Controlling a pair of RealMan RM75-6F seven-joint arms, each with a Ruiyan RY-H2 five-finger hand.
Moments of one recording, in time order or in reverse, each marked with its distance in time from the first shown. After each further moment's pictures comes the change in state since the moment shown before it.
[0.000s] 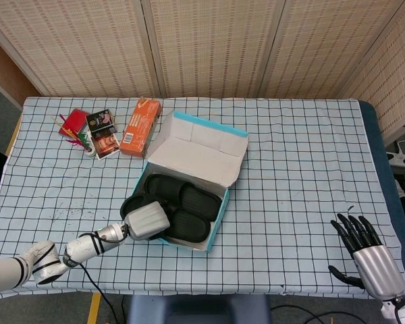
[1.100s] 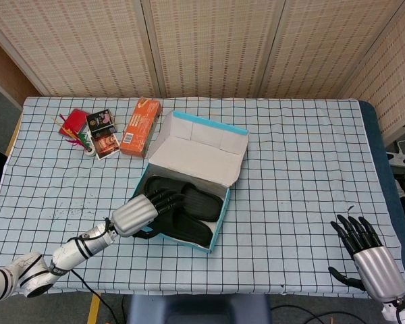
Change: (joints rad) left arm 0.089 0.086 -0.034 -0.127 -0.086 0.162 -0.250; right arm -0.005 0.005 -0.005 0.000 -0.017 0.016 0.005
